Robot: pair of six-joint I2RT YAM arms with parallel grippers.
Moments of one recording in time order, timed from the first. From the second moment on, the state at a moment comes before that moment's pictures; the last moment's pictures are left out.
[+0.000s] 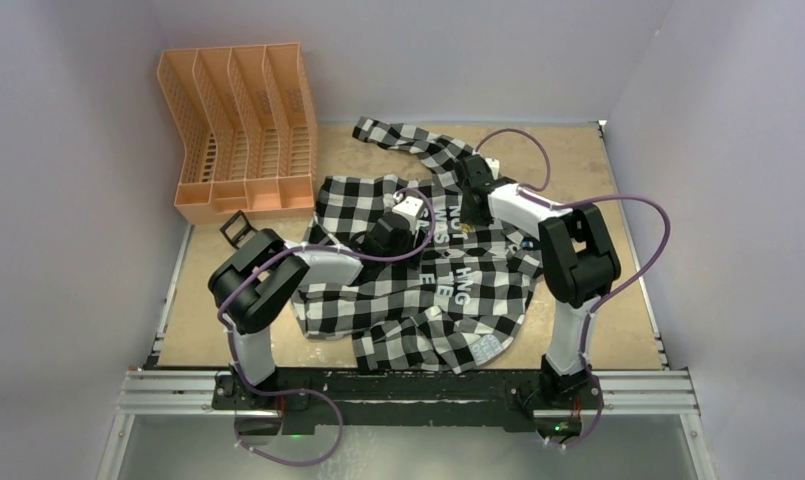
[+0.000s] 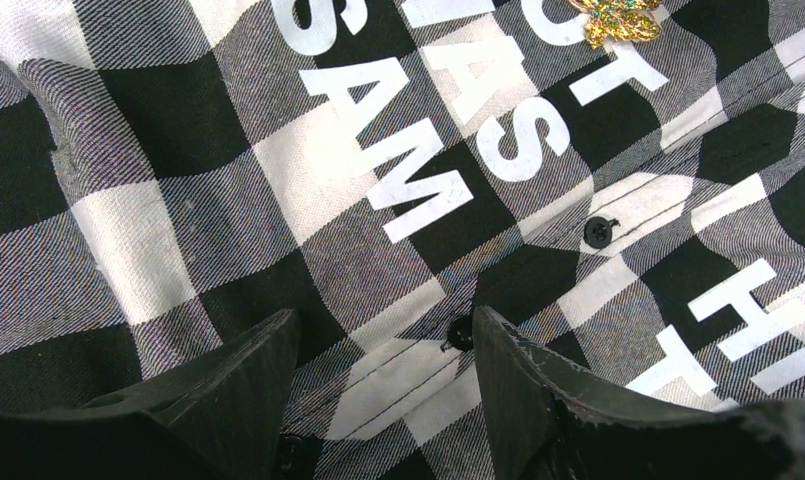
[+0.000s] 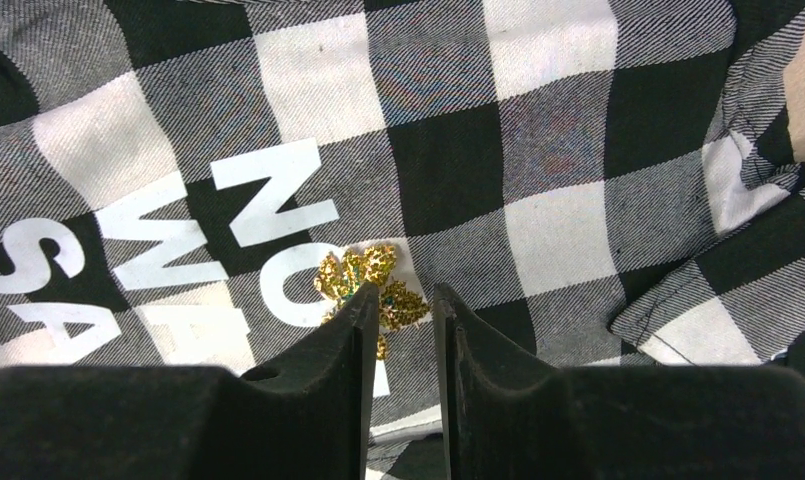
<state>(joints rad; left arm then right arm) -0.78 1.85 0.92 0.29 -0.17 -0.30 0.40 1.94 1.33 -0.46 0.32 0.50</state>
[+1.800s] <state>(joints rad) -0.86 2.04 1.22 0.22 -0.09 -0.29 0.03 1.88 0.89 0.23 -0.60 0.58</state>
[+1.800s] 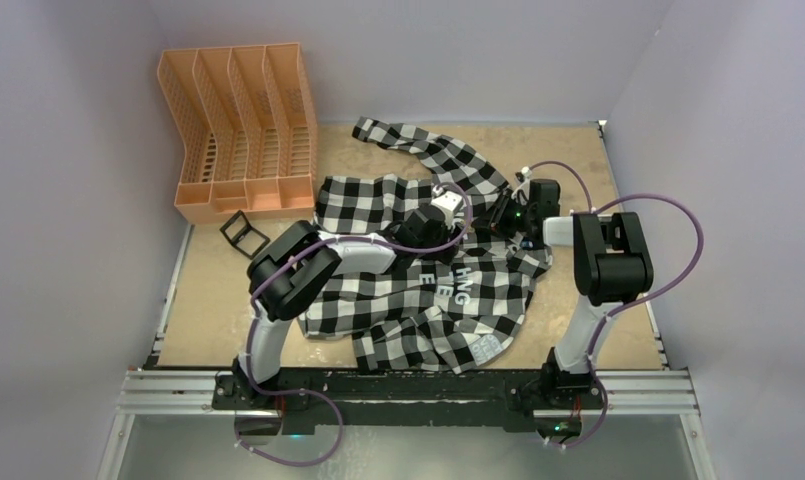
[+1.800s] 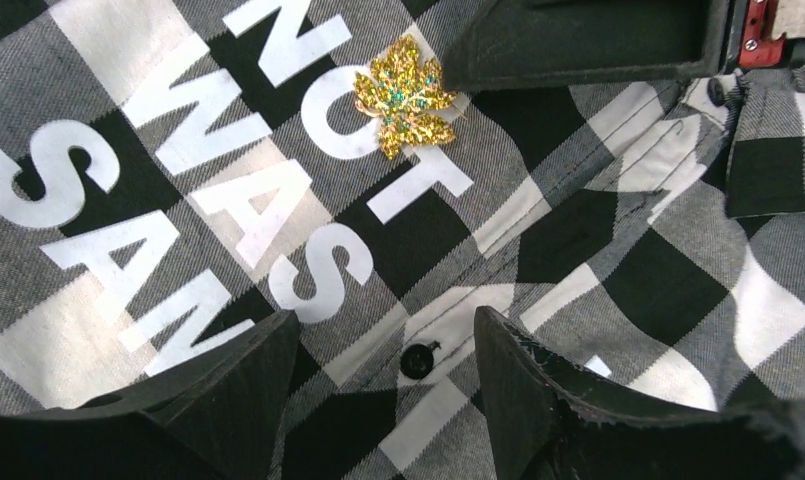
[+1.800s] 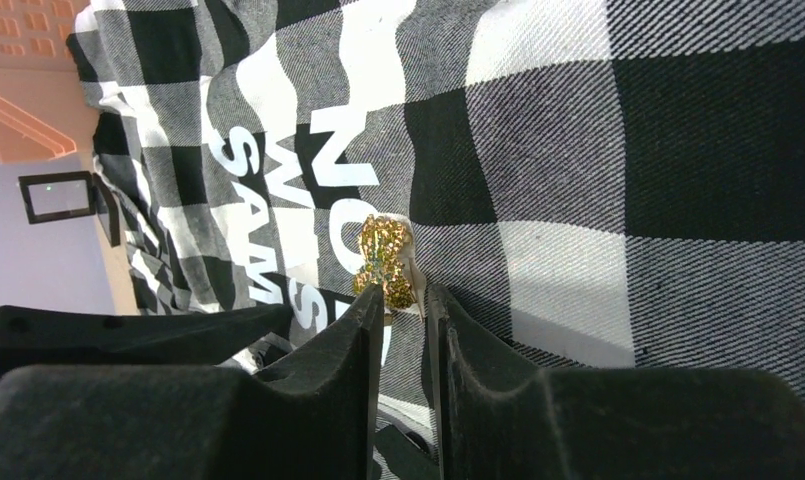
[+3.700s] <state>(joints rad) -0.87 2.03 1.15 0.30 -0.09 -0.26 0.01 2.00 0.97 0.34 -0.76 0.61</state>
